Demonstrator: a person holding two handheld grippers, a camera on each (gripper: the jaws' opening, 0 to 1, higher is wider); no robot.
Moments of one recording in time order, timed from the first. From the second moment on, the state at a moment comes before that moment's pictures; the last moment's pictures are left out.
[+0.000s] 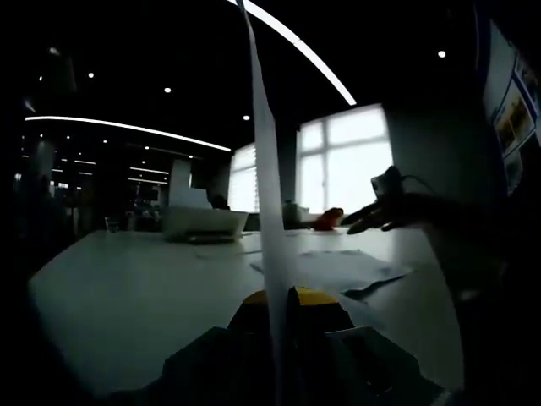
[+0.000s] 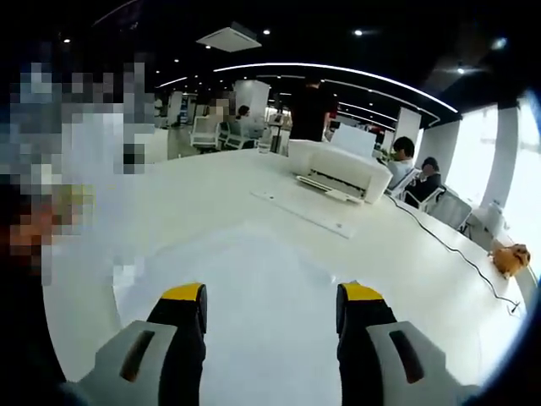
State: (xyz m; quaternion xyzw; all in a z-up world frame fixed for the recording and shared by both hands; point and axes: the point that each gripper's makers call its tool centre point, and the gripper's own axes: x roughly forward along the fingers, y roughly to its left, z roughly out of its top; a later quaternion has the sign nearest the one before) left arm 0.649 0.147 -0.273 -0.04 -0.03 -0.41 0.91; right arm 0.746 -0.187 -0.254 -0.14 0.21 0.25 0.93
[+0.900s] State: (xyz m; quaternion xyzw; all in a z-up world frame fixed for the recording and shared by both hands) left arm 0.650 0.148 -0.273 -0.04 -0.03 -0.41 0.91; right arm 0.773 -0.195 -0.271 -0.12 0.22 0.23 0.94
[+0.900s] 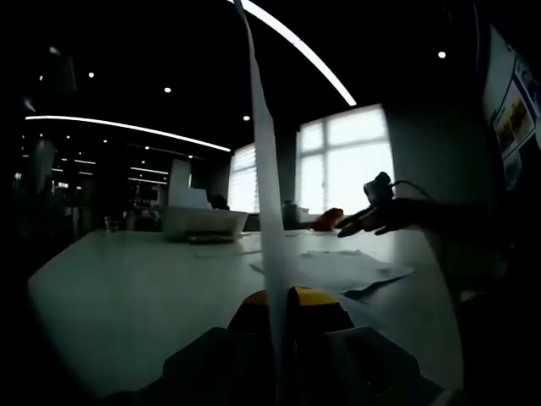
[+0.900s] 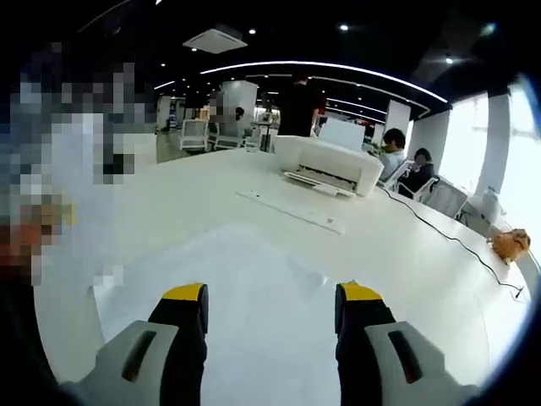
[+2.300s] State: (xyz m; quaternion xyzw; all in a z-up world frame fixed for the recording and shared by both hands) left arm 0.650 0.151 -0.271 -0.05 -0.03 -0.42 0.91; right arm 0.853 -0.202 -0.321 -0.11 0.21 0.21 0.95
